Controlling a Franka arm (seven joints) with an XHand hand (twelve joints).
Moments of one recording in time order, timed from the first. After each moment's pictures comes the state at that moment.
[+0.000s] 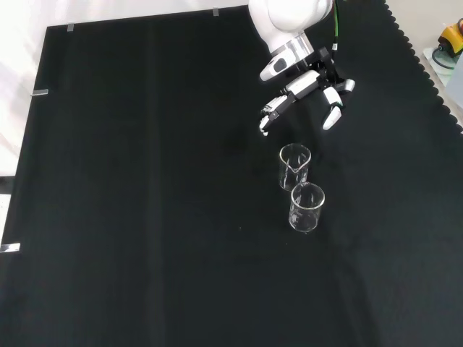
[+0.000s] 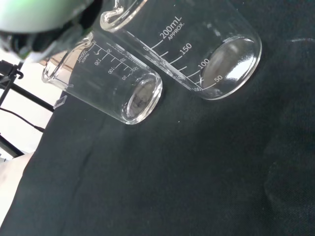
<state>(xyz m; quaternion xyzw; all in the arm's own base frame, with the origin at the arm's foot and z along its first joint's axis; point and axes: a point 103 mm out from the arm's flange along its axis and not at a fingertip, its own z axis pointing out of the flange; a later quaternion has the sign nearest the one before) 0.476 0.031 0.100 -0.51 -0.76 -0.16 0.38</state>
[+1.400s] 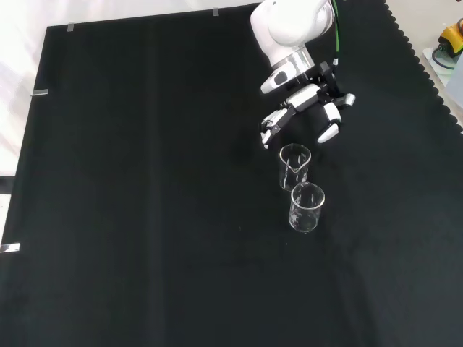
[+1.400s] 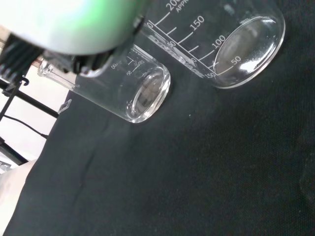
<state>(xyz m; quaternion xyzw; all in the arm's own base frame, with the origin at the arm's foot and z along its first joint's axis) 0.479 0.056 0.079 -0.51 -0.75 -0.18 0.39</state>
